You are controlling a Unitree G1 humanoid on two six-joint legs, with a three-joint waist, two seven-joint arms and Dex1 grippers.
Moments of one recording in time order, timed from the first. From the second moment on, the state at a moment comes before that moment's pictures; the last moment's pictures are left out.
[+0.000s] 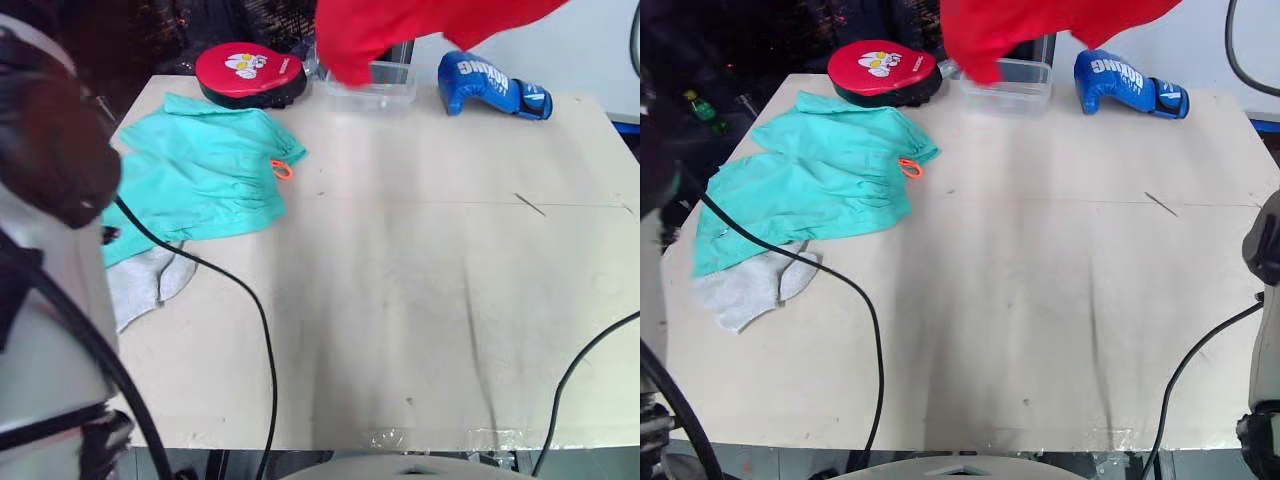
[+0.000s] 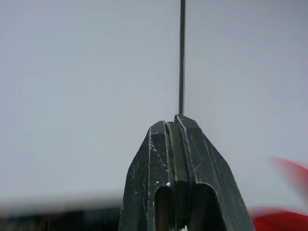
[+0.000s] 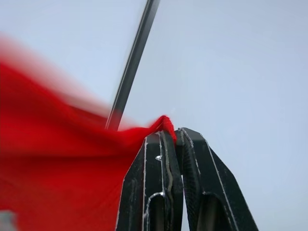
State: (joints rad) left arm -2.00 0.72 0.23 1.33 -0.35 -0.07 -0.69; right arm -1.57 -0.82 -0.17 1.27 0.17 -0.31 0.58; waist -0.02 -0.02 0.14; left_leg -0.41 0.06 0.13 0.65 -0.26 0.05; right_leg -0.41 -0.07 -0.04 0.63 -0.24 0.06
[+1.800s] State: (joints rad) left arm -0.72 0.64 -0.17 0.54 -0.16 -0.11 -1.34; right arm -0.01 -1.05 -0.45 -0.28 0.99 0.97 1.07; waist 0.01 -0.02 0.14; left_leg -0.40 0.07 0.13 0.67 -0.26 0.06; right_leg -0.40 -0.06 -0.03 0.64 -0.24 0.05
